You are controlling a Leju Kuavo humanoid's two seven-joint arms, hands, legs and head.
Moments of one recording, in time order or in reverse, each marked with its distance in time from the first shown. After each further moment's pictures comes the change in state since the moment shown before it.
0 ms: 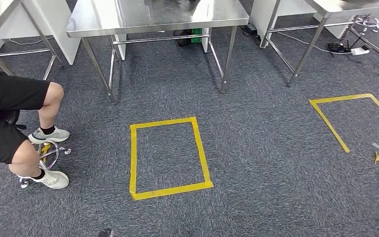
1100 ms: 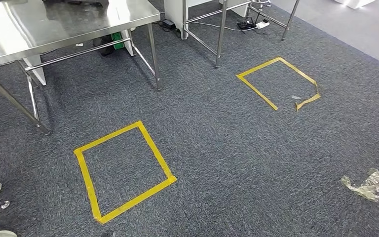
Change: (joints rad) left arm 0.006 -0.011 -0.026 0.001 0.031 -0.004 0.006; right arm 0.006 -0.007 -0.042 -0.002 0.064 0.007 0.007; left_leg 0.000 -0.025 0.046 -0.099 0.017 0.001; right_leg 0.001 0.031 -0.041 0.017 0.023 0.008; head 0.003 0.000
